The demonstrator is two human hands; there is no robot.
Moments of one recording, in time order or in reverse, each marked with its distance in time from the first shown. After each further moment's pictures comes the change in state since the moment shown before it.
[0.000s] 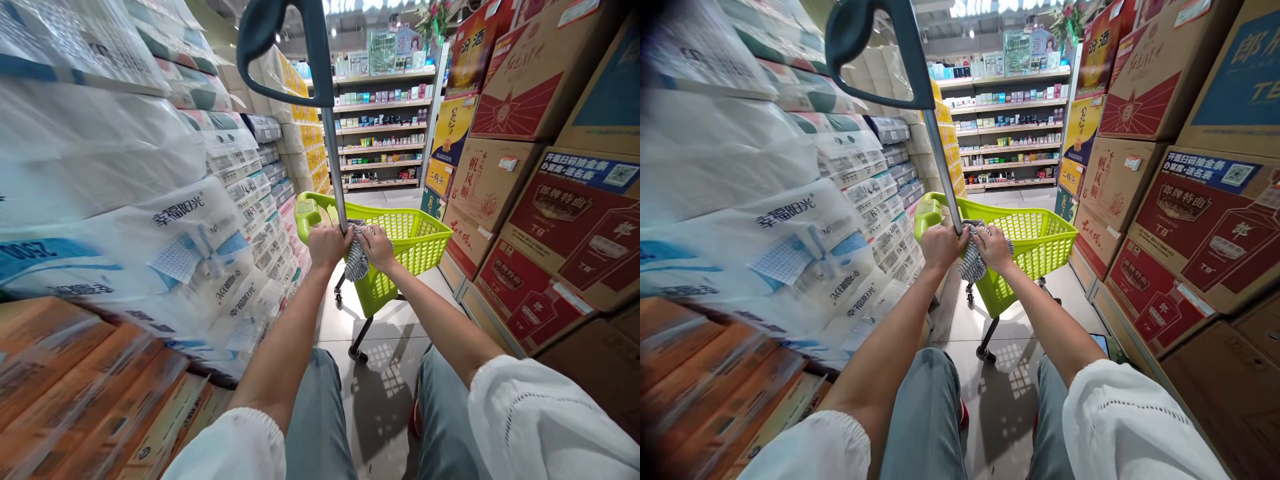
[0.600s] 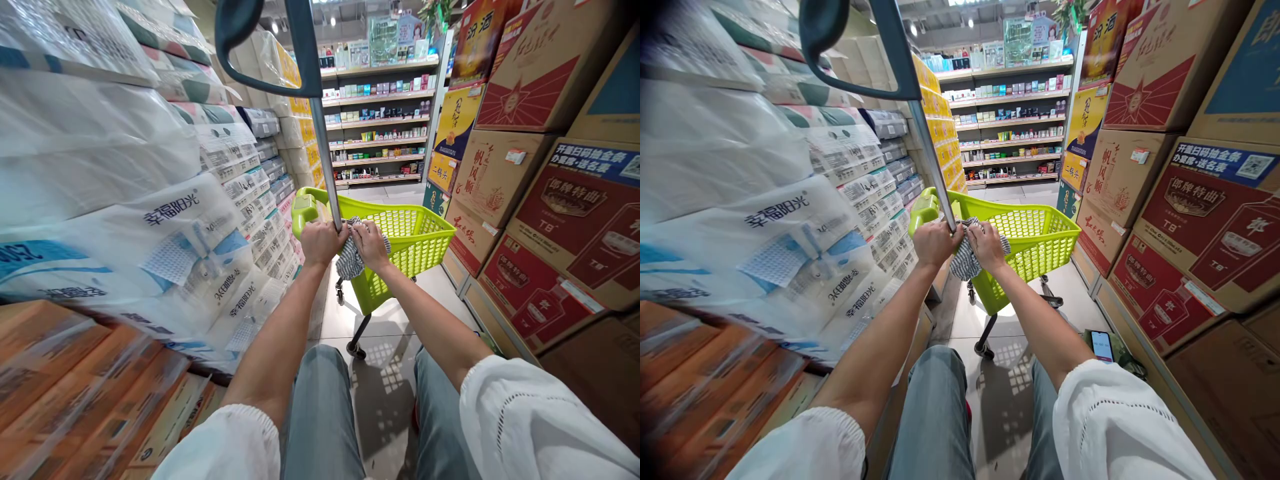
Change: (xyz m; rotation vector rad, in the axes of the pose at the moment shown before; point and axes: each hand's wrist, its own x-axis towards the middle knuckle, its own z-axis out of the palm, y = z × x) left_hand 0.004 -0.019 0.009 -0.021 -0.021 -0.002; right_hand 0.004 -0.019 0.022 -0.062 0.054 0.048
